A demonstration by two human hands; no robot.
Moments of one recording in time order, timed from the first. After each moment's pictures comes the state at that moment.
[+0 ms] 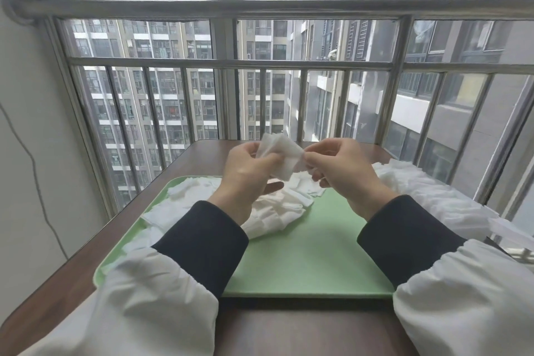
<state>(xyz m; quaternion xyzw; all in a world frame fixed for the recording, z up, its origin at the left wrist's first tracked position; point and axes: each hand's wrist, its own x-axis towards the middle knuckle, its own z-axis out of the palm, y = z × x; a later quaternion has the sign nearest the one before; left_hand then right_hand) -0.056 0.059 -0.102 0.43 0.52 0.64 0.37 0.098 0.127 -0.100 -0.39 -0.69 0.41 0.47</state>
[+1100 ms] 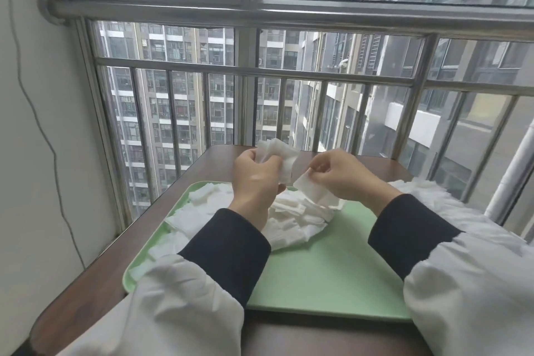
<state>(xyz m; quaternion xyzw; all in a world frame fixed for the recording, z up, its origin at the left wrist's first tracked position) -0.072 0.064 -0.103 0.32 0.53 0.72 0.32 0.067 0.165 -0.091 -0.42 -0.85 0.18 0.27</state>
